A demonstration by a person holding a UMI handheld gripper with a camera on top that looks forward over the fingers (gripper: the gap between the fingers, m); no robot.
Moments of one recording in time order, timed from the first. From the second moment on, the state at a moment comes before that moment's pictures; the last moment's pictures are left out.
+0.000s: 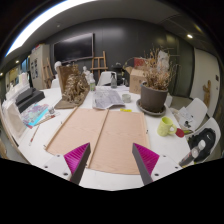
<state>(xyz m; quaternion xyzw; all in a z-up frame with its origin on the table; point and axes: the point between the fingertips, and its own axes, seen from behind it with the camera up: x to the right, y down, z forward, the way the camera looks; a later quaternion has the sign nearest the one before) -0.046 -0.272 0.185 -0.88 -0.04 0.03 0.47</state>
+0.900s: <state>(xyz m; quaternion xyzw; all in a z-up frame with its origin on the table) 0.329 -0.278 0.056 -0.84 0.14 -0.08 0.52</state>
